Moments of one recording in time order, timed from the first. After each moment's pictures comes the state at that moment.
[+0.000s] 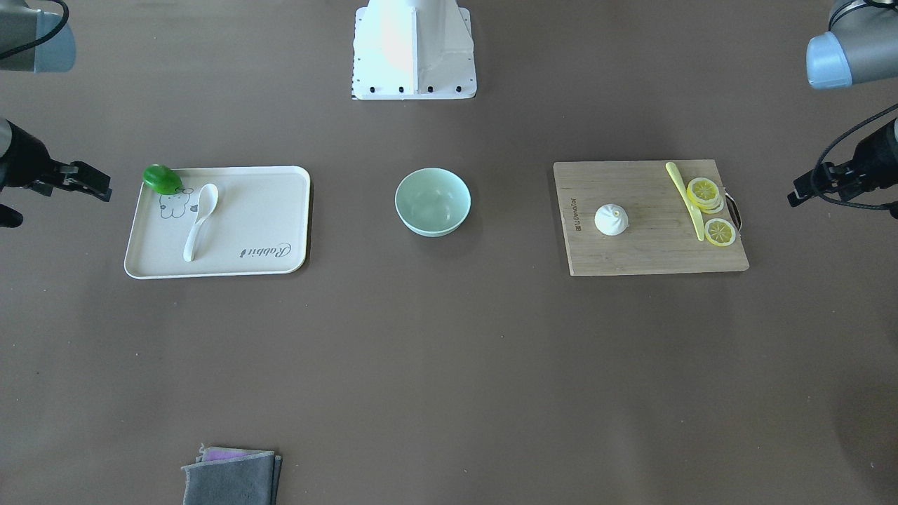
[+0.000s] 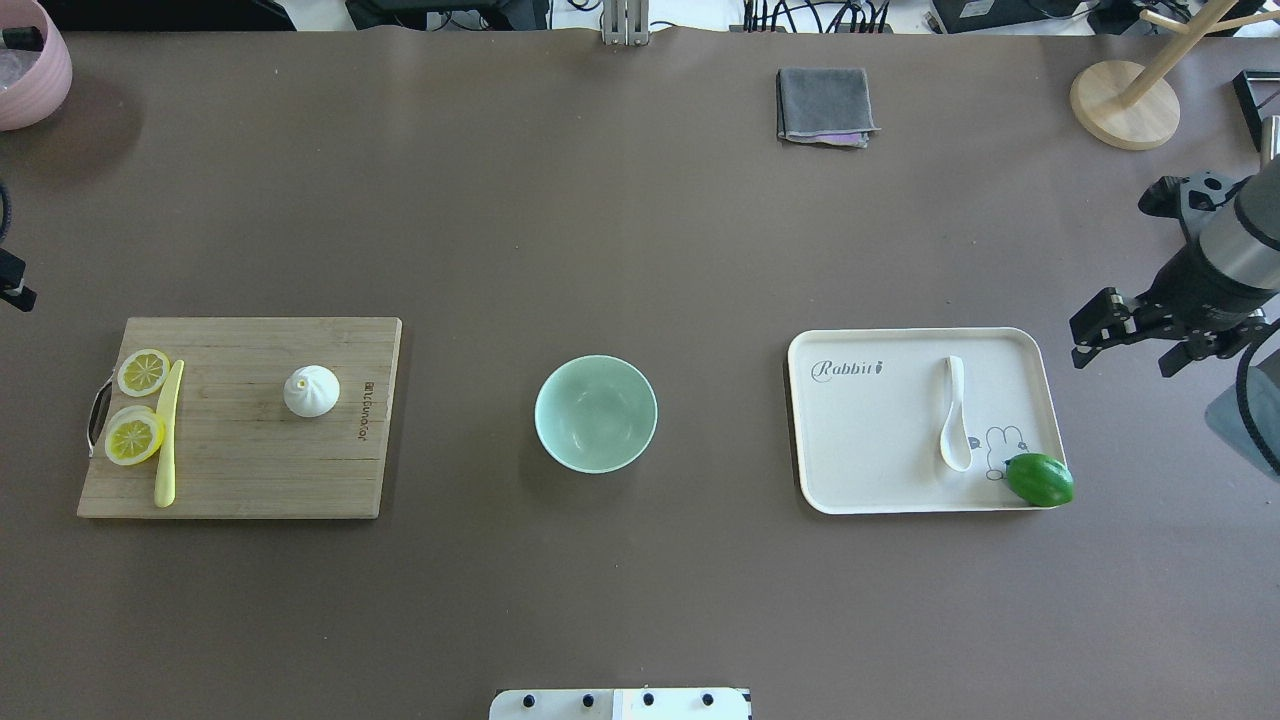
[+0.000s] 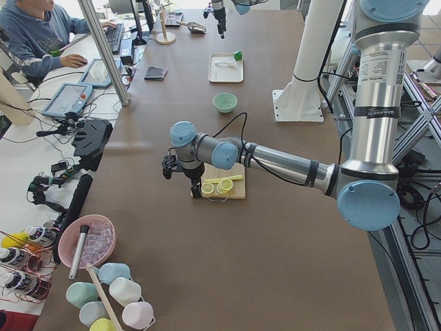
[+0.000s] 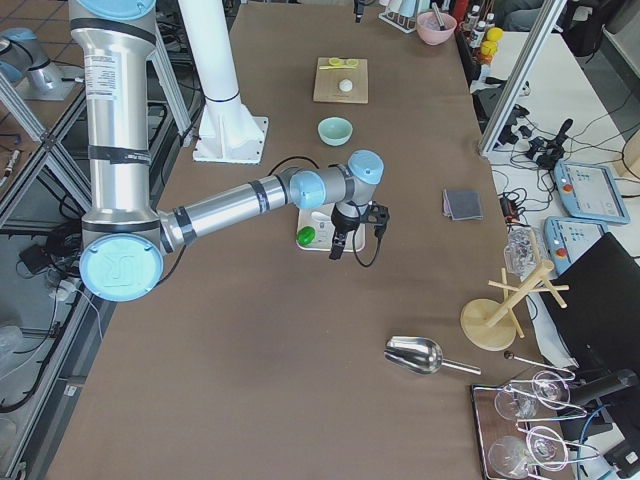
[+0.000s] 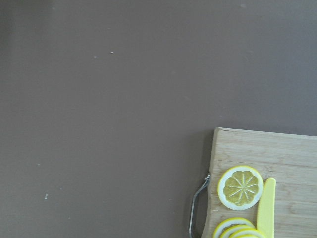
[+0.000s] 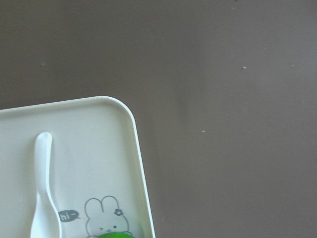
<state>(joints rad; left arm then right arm) -1.21 -1.62 -1.77 -1.60 -2.33 -0.53 0.99 -1.50 1.92 -1.67 2.31 0.76</state>
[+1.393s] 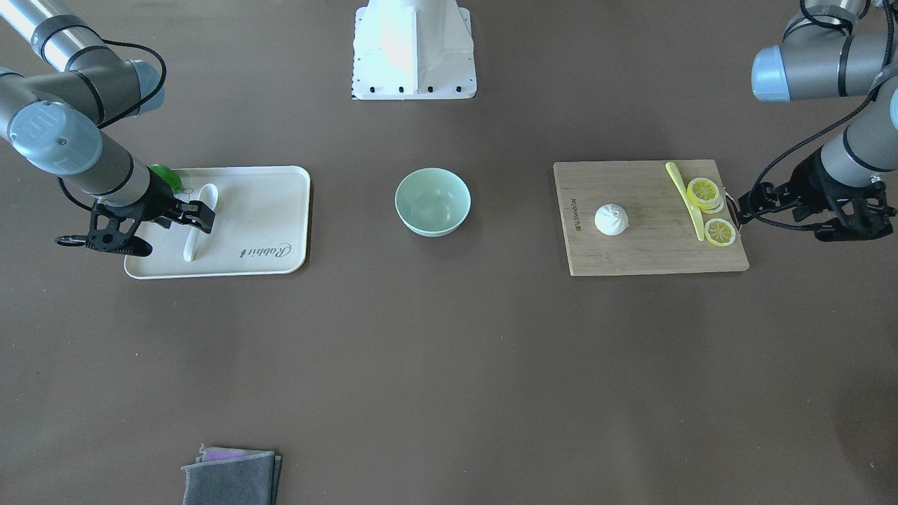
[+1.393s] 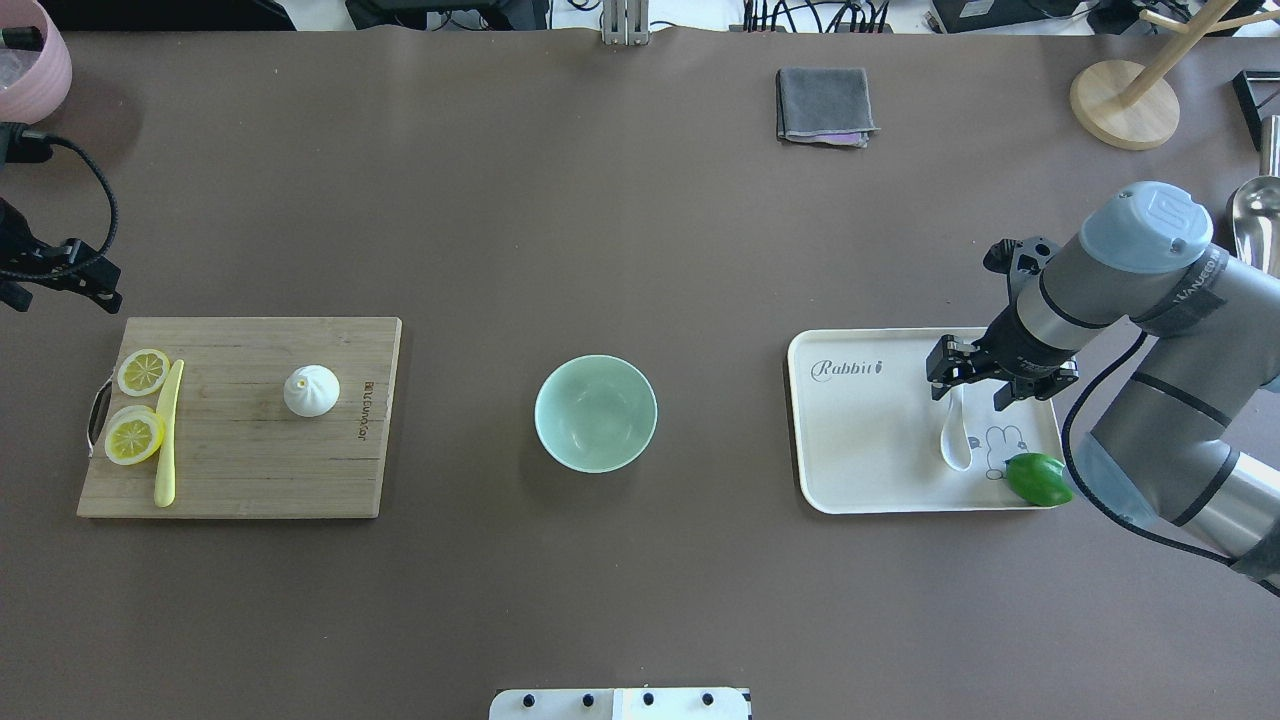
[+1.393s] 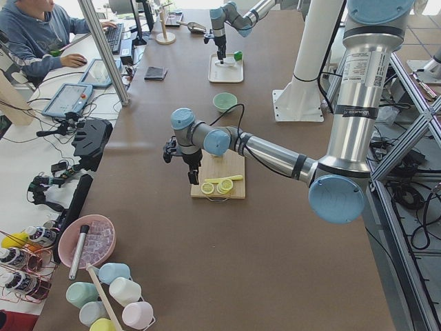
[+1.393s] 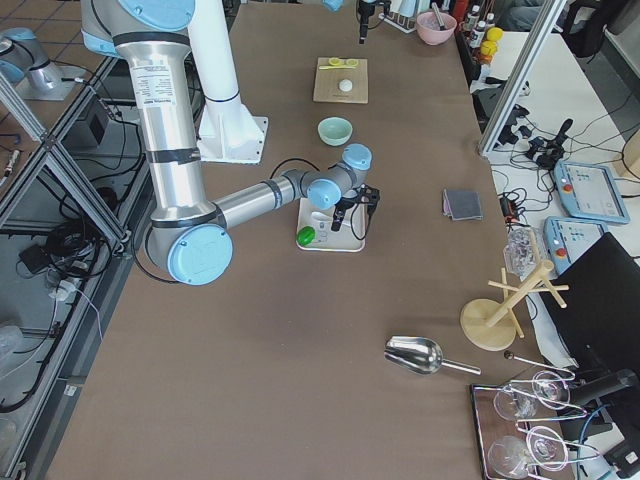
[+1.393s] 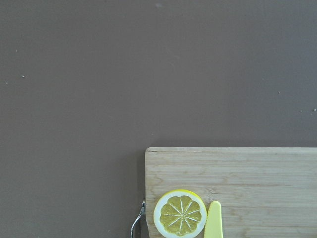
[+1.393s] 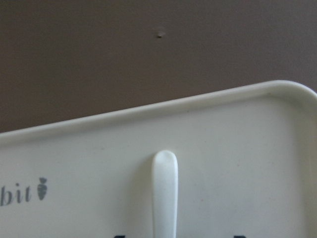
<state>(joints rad) -1.11 -1.69 -1.76 -1.60 -2.26 -0.56 0.78 -1.41 1.70 -1.30 2.22 1.11</state>
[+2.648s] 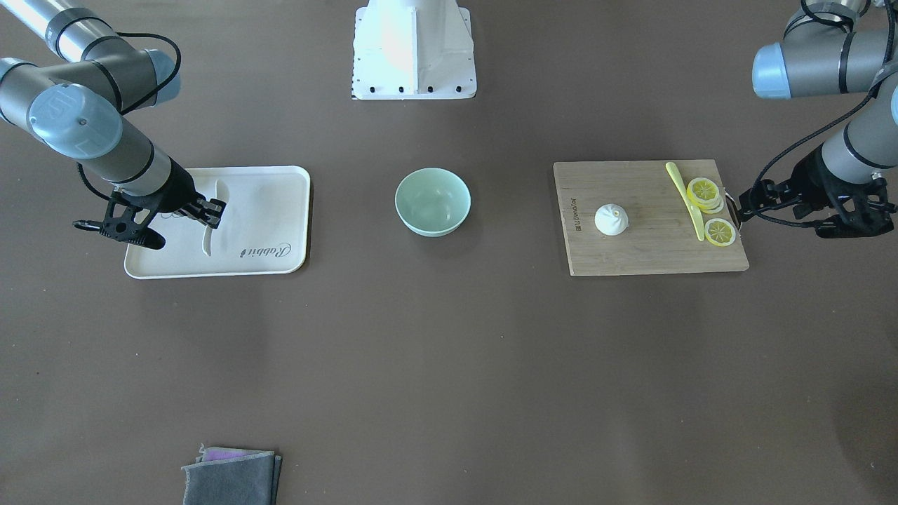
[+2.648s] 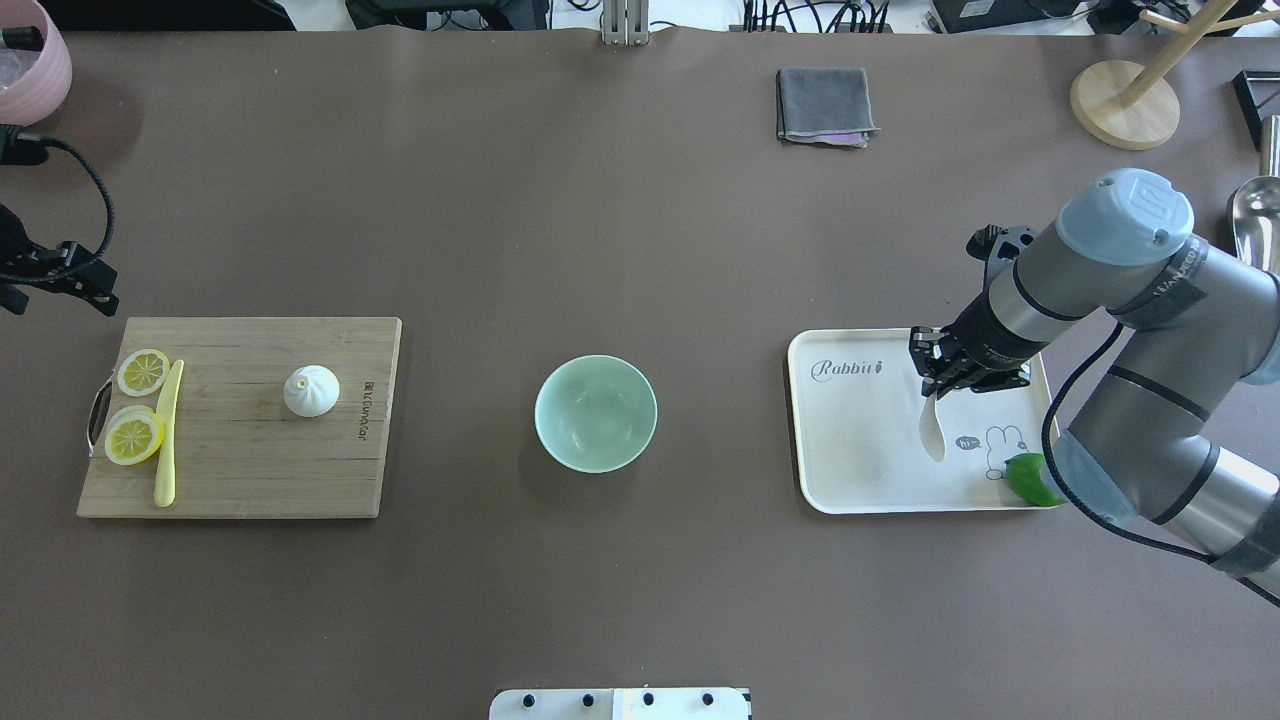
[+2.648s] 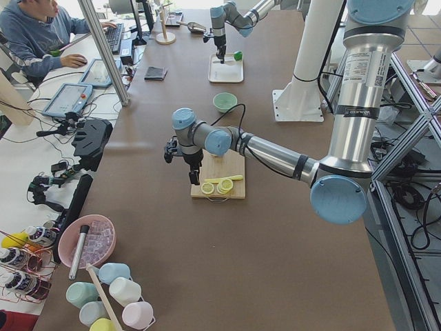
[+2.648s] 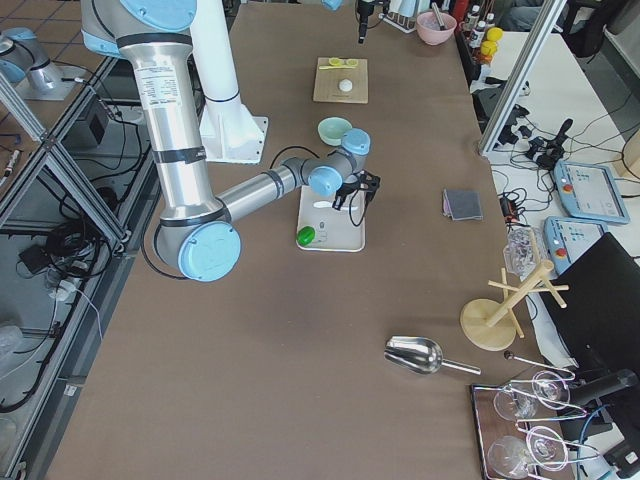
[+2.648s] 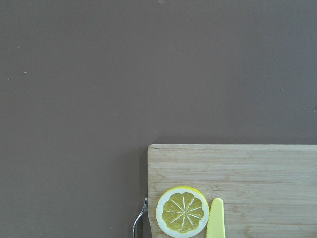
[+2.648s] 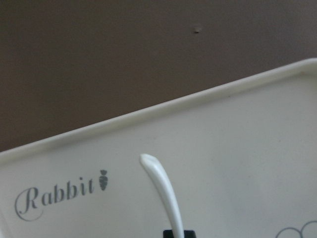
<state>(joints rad) -1.11 -1.68 -1.78 -1.59 -2.26 -0.56 0.77 -1.36 1.76 -1.31 2.21 1.35</state>
